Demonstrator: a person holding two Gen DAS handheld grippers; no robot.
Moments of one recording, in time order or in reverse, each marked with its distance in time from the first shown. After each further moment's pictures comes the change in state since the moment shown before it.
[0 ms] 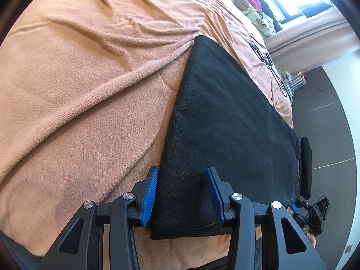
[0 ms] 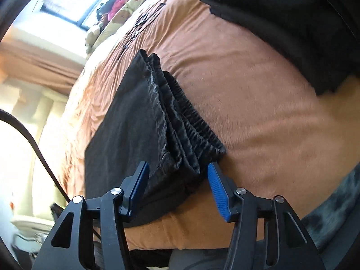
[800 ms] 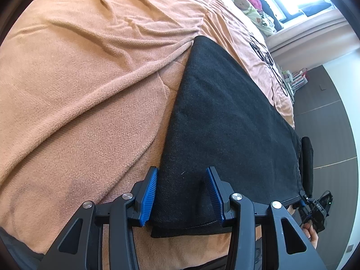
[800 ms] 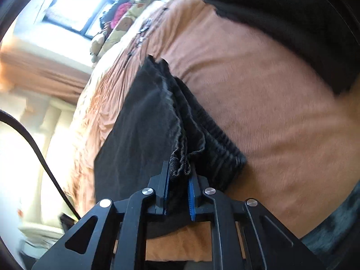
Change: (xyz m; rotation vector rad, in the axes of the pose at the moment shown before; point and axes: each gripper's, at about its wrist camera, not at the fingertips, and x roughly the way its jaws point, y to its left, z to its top) left arm -0.001 -0.006 0.003 0.003 -0.004 0.011; right arm 0.001 0.024 0.016 -0.064 -0.079 -0.004
